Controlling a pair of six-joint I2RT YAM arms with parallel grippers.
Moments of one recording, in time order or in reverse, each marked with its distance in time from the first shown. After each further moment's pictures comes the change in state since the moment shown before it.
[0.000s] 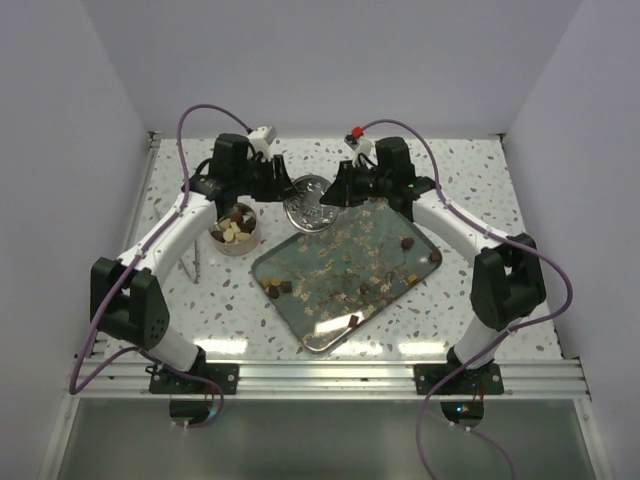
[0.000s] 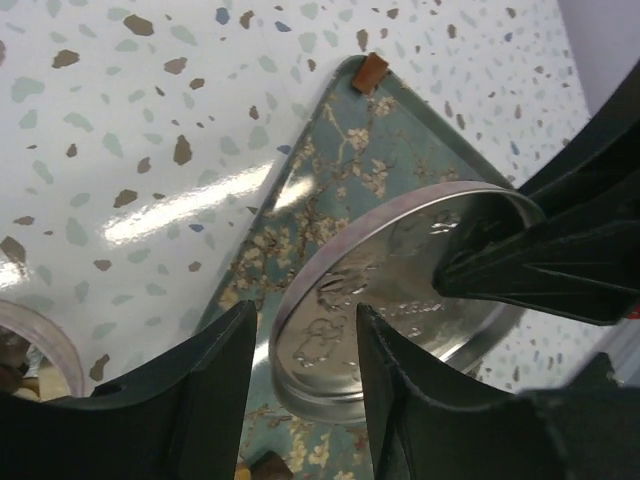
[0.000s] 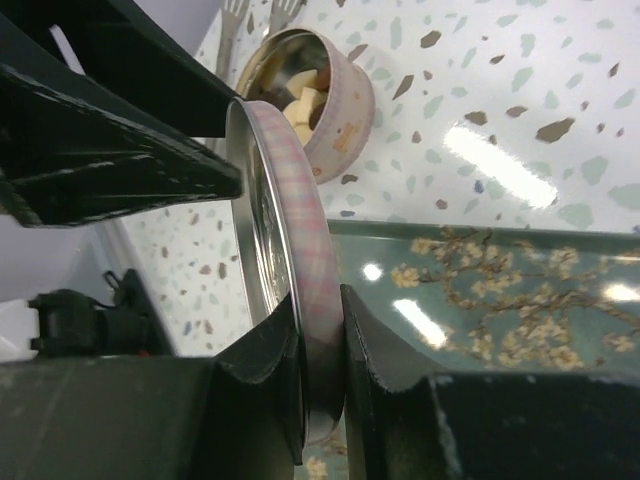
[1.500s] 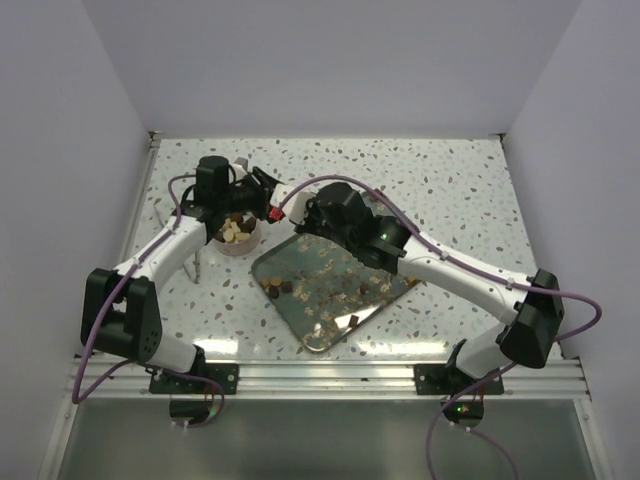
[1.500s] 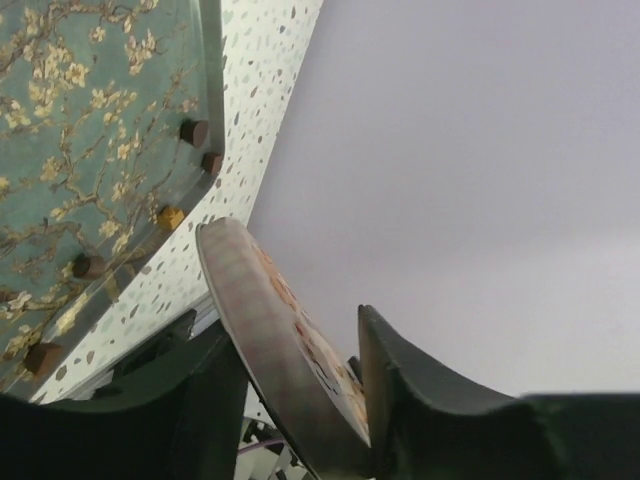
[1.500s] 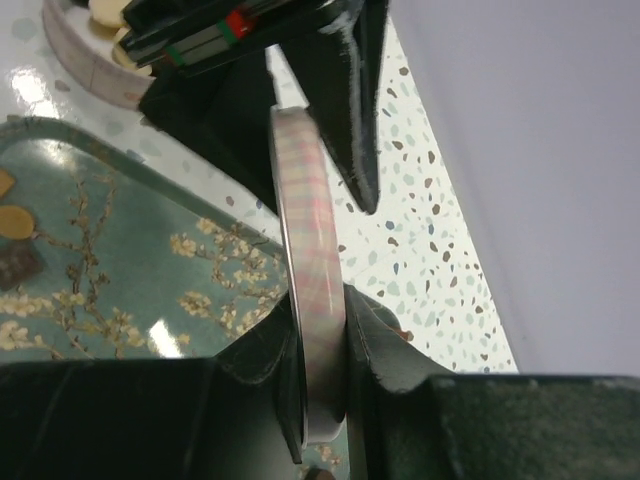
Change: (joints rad) left arm 0.096 -0.089 -0.291 0.322 0.395 -1.070; right arm 0.515 -0.217 0.028 -0.176 0.888 -0.967
